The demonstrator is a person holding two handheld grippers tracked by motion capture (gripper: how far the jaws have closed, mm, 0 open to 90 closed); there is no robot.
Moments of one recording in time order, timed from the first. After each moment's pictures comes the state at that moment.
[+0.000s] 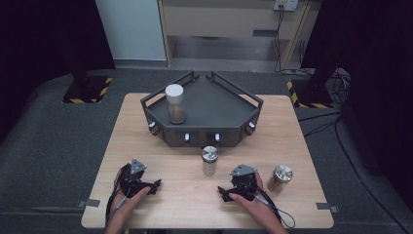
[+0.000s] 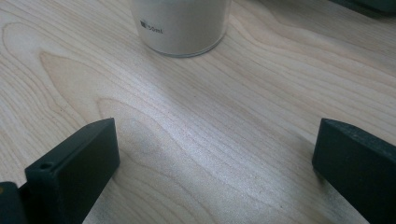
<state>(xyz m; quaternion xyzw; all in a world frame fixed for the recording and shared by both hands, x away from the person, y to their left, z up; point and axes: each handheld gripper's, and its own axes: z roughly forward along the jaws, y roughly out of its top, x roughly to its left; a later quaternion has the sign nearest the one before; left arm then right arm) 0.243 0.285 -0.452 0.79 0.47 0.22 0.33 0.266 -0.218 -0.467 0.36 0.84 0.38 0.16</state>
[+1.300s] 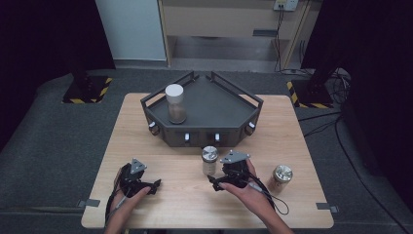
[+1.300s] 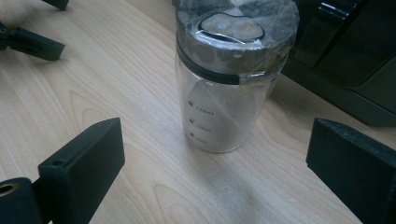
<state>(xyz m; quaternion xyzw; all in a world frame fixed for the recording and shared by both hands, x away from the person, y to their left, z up) 0.244 0.286 -0.452 0.80 0.46 0.21 0.33 0.280 -0.198 -0.414 0.33 0.84 0.41 0.16</state>
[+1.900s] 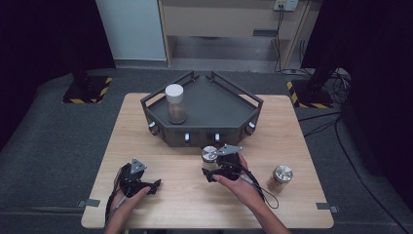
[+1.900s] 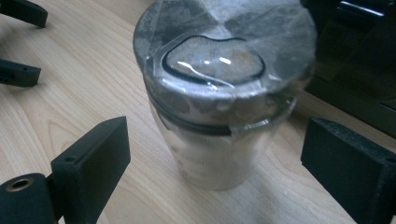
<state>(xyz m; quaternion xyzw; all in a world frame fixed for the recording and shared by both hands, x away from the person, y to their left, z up) 0.244 0.286 -0.452 0.80 0.46 0.21 0.33 0.308 -0.177 -0.425 0.36 0.83 0.41 0.14</state>
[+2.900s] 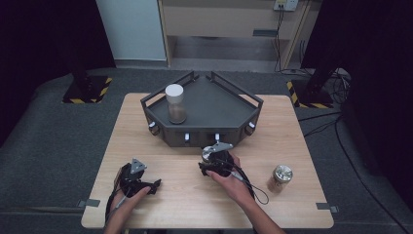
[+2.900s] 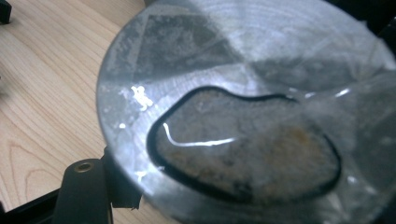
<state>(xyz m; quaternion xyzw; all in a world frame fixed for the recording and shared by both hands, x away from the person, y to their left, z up) 0.244 0.286 -0.452 0.80 0.46 0.21 0.33 0.319 -0.148 -0.428 0.36 0.83 0.39 0.16</state>
